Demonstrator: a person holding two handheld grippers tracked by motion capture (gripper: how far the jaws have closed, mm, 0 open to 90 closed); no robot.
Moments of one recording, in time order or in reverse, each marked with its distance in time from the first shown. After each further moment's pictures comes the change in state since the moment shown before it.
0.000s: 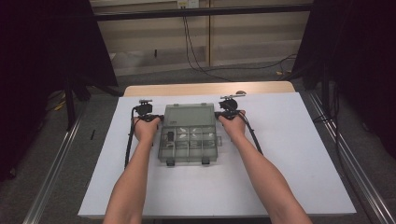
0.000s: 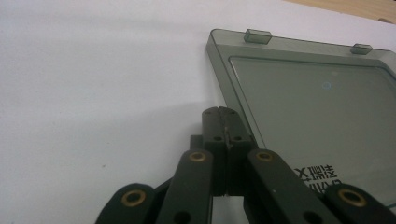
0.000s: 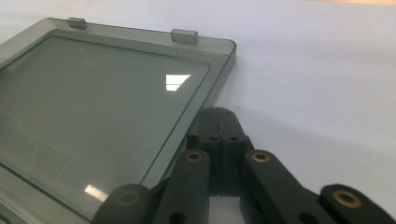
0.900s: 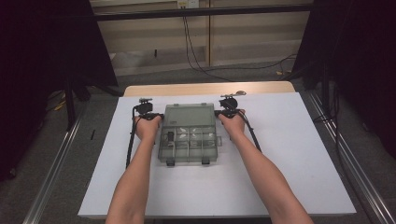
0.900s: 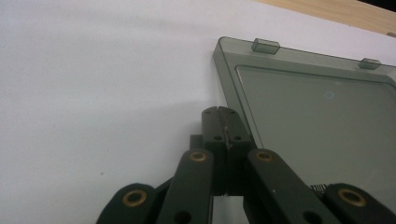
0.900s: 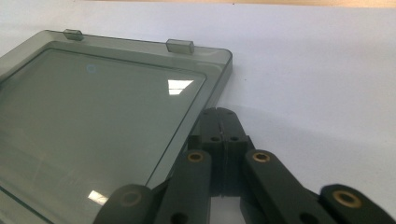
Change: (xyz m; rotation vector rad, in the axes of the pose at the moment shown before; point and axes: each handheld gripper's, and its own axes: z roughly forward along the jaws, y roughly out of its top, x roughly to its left) left arm -0.002 0.004 0.003 -0.008 0.022 -0.048; right arm -0.002 0.004 0.005 -0.008 0.005 0.039
